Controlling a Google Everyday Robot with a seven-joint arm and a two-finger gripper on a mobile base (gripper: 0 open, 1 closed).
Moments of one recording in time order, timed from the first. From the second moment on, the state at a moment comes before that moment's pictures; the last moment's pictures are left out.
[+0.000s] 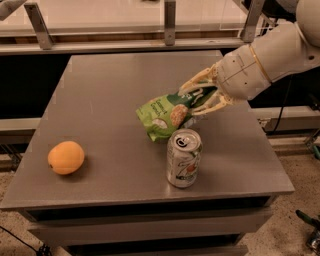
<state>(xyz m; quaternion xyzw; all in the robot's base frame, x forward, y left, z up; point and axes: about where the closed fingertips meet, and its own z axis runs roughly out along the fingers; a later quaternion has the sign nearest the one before) 0.508 -0.078 0.924 -0.84 0.38 0.10 0.38</state>
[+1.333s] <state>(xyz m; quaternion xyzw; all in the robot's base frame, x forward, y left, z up) 0.489 -0.104 0.900 -0.84 0.39 0.10 0.37</state>
